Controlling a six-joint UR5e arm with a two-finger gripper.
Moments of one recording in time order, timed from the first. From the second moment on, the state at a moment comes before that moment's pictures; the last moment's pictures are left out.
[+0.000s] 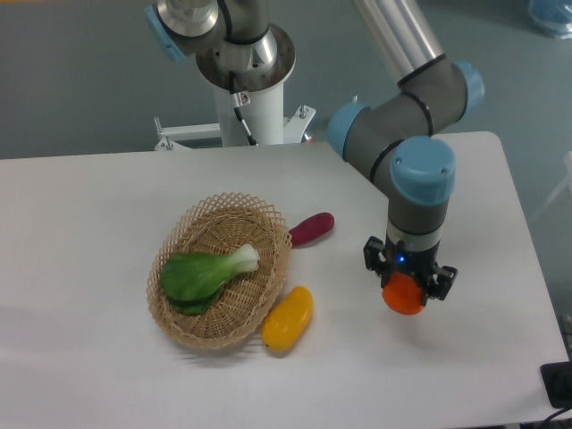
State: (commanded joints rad) arm 2.56 -2.09 -1.58 -0.85 1.56 0.99
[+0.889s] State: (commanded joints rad) arm 2.51 -2.12 -1.63 -0.85 1.57 0.86
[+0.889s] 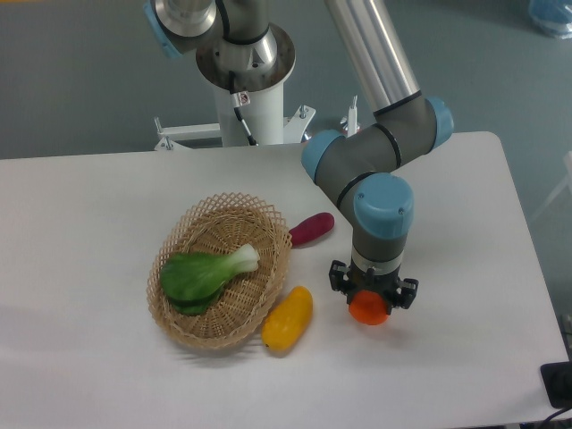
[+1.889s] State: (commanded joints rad) arm 2.50 -2.11 -1.59 -0.85 1.59 0.87
